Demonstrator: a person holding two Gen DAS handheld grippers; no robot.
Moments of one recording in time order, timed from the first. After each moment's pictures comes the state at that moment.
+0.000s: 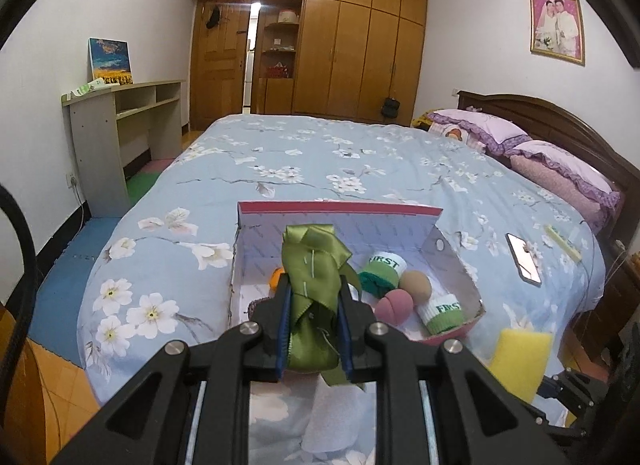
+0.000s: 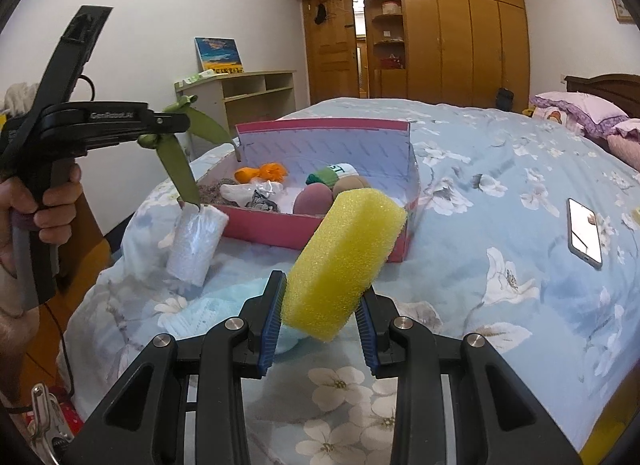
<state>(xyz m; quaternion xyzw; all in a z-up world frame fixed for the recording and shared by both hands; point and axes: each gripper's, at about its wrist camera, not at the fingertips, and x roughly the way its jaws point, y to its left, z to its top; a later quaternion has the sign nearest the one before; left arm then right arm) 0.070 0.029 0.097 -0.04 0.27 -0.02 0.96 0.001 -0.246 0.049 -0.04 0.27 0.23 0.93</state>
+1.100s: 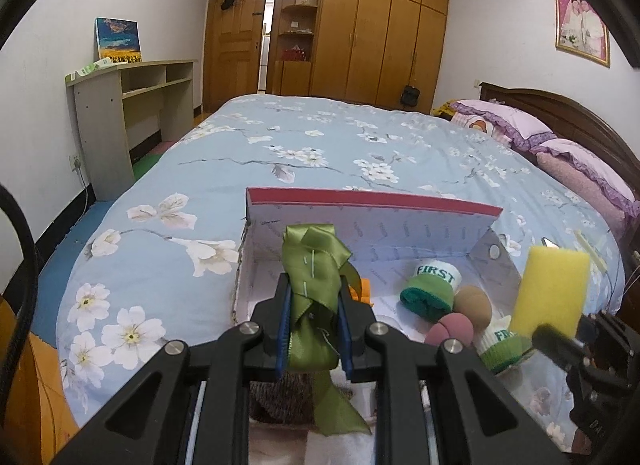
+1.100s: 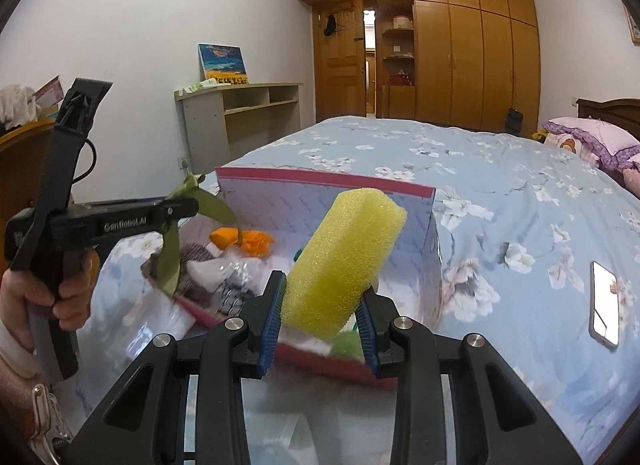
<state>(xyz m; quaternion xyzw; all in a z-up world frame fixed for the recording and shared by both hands) 0.147 0.050 0.056 -0.05 0.30 0.01 0.95 0.093 -0.206 0.077 -0.05 0.25 0.24 0.94</state>
